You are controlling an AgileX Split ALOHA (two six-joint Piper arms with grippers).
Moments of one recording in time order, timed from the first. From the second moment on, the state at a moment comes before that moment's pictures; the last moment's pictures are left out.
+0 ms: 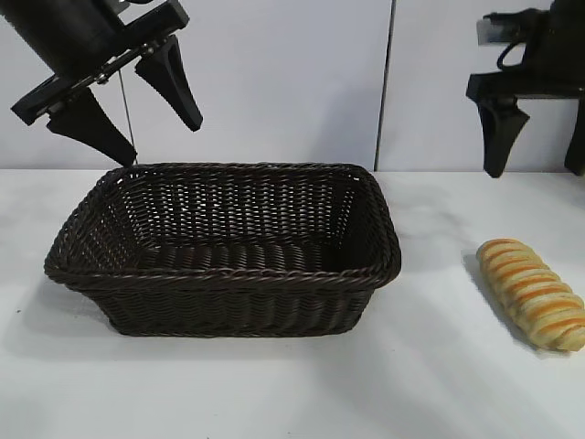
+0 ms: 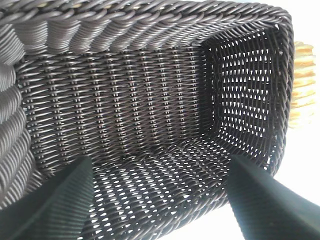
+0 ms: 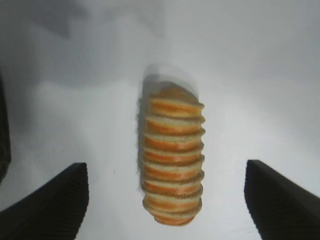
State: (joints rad) left arm -0.26 1.86 -1.49 -0.56 1.03 0.09; right arm 0.08 1.94 -1.44 -0.02 1.12 -0.02
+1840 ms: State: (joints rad) left arm -0.26 1.86 -1.49 -0.56 1.03 0.09; right arm 0.08 2.00 -1.49 -0.03 1.11 -0.02
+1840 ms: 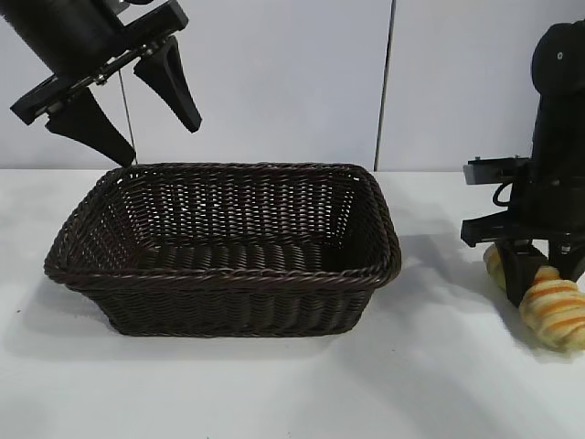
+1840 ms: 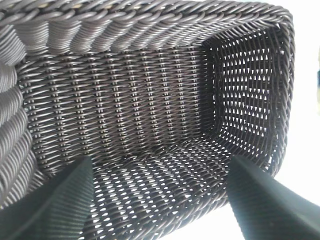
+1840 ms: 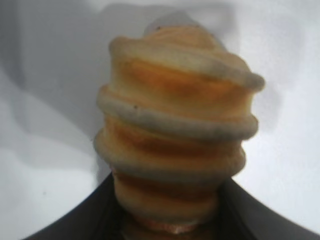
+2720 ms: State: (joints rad) left arm -0.26 1.86 -1.49 -0.56 1.03 0.10; right arm 0.17 1.99 -1.76 0.00 1.22 -0.02
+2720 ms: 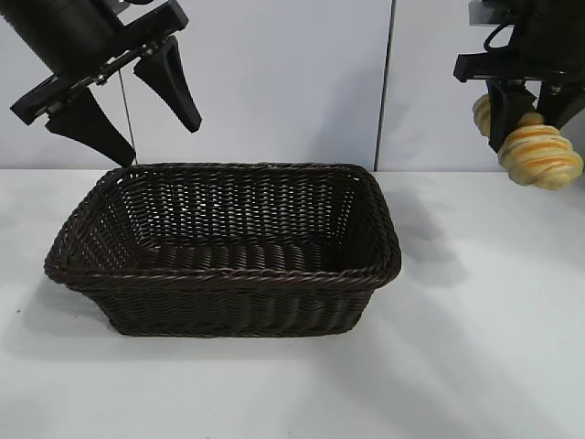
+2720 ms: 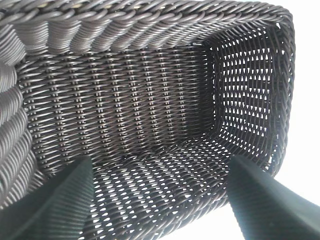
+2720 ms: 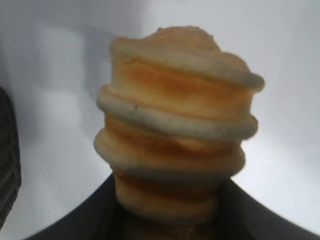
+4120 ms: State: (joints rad) left arm -0.26 1.86 -1.49 -0.56 1.03 0.10; right arm 0.57 2.13 -1.76 0.12 1.00 0.03
